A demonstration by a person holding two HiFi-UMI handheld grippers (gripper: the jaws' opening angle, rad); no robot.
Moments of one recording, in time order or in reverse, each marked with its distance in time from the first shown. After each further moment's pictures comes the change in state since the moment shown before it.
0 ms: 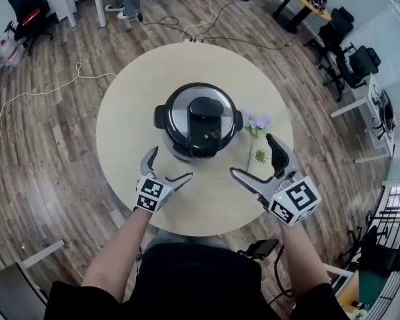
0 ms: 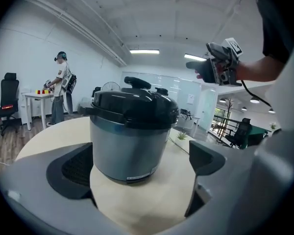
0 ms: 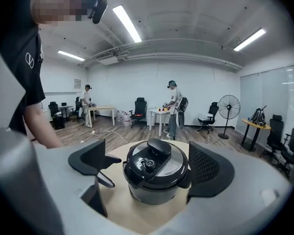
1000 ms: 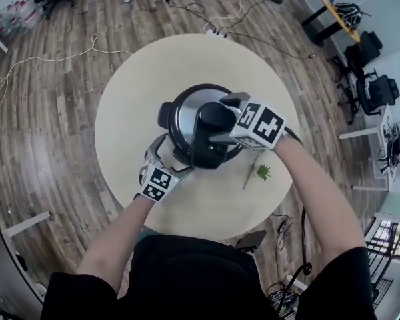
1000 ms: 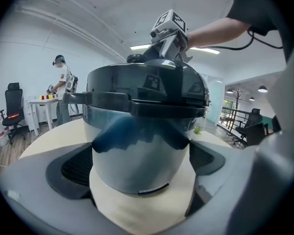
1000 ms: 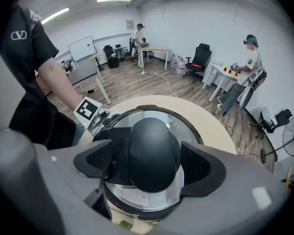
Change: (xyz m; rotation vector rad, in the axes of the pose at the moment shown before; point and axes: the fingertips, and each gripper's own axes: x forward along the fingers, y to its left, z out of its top) left arm 0.064 0.026 -0.010 0.053 0.040 0.088; right arm 0.190 -0.027 -0.061 -0.506 0.707 0.583
